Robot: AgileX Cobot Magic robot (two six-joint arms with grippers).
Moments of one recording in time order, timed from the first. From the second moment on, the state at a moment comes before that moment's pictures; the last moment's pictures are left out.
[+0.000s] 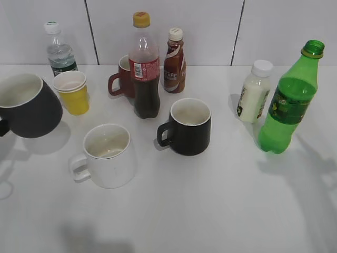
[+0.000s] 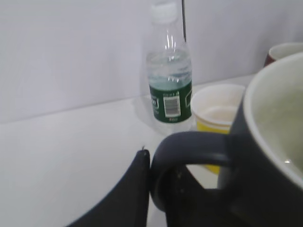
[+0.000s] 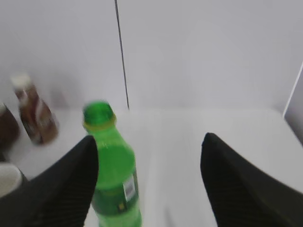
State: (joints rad) left arm 0.12 1.72 -0.32 0.31 -1.14 0.01; right arm 0.09 0.71 -0.41 0.17 -0.09 -0.11
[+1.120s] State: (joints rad) left arm 0.12 1.58 -0.31 0.44 -1.12 -0.05; right arm 0.19 1.68 -0.35 -0.01 -0.90 0.00
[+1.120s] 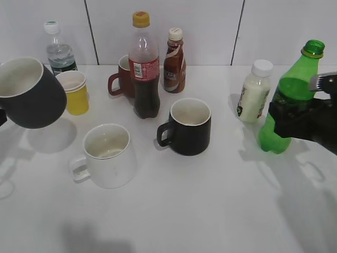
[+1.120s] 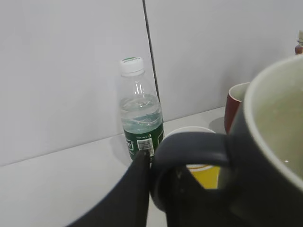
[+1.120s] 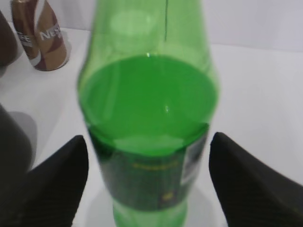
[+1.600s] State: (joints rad) left arm 0.11 1.43 -0.32 0.50 -0.91 -0.18; right arm 0.19 1.88 -0.43 -0.10 -1.13 -0.01
